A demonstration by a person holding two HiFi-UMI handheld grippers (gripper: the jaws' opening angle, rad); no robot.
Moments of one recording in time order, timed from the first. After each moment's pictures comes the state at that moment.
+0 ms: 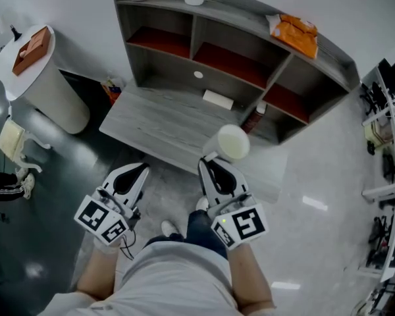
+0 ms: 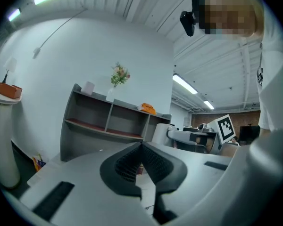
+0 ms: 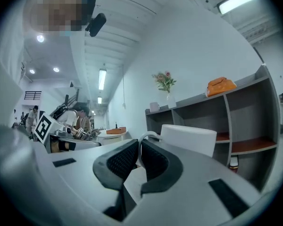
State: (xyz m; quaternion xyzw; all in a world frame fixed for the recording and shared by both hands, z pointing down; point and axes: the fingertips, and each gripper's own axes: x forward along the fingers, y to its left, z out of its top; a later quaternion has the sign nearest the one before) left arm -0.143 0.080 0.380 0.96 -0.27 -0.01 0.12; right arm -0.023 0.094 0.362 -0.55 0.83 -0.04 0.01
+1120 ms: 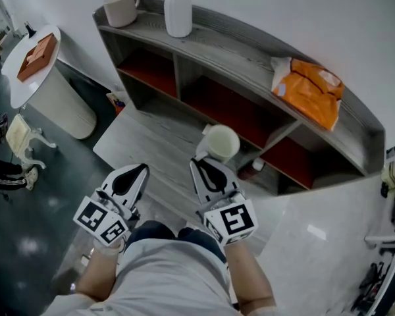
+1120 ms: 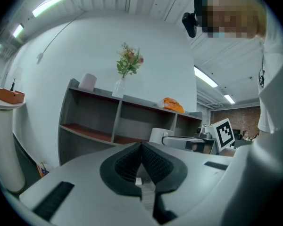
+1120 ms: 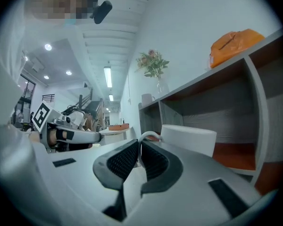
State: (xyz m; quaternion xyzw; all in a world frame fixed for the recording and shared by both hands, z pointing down) left arm -0.022 -0.090 0.375 0.93 -0.36 0.01 0.11; right arm 0.085 -0.103 0.385 -0.46 0.88 -0.05 -0.01
